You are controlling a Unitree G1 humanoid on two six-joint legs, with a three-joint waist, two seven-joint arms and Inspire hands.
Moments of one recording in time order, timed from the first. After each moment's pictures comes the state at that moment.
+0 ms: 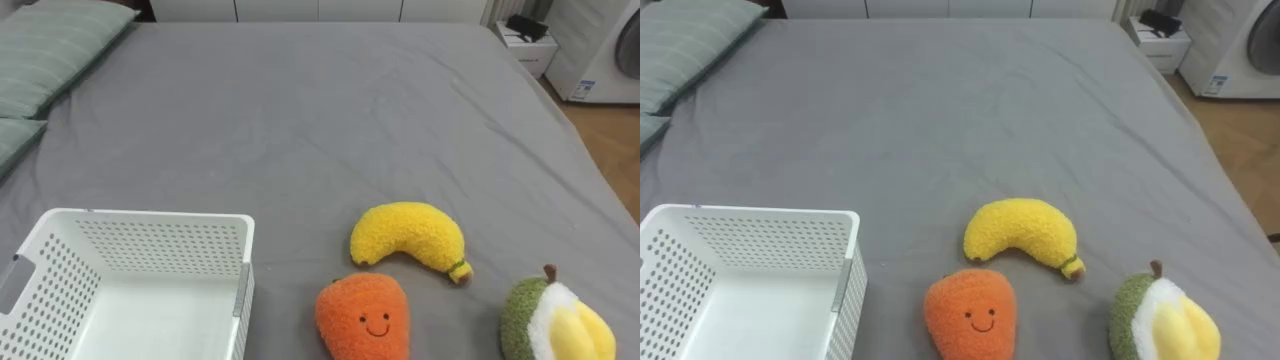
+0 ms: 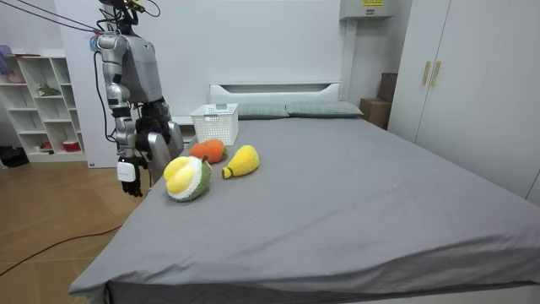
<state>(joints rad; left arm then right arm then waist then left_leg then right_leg) 0.21 0.14 0.17 1.18 0.09 0.25 0.03 0.17 -0.20 -0.02 1.32 0.21 0.24 0.03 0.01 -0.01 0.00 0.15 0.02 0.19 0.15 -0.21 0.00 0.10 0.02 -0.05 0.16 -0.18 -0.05</state>
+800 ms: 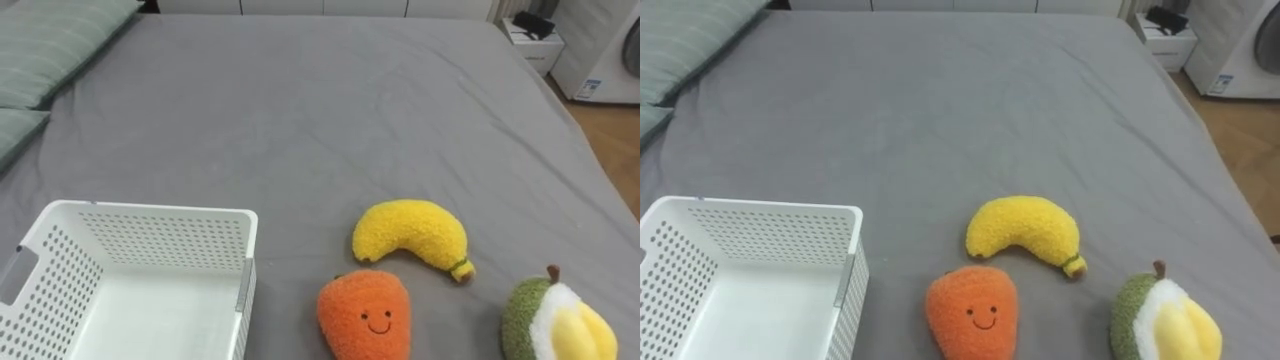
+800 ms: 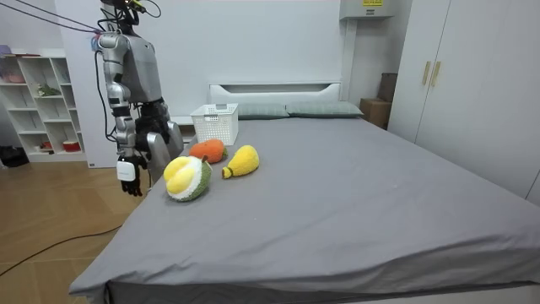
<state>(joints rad) 0.23 0.14 0.19 1.19 0.09 0.24 0.06 0.16 -0.19 0.00 1.34 0.24 0.24 0.03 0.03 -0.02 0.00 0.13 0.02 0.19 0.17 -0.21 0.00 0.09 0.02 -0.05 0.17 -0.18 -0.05</state>
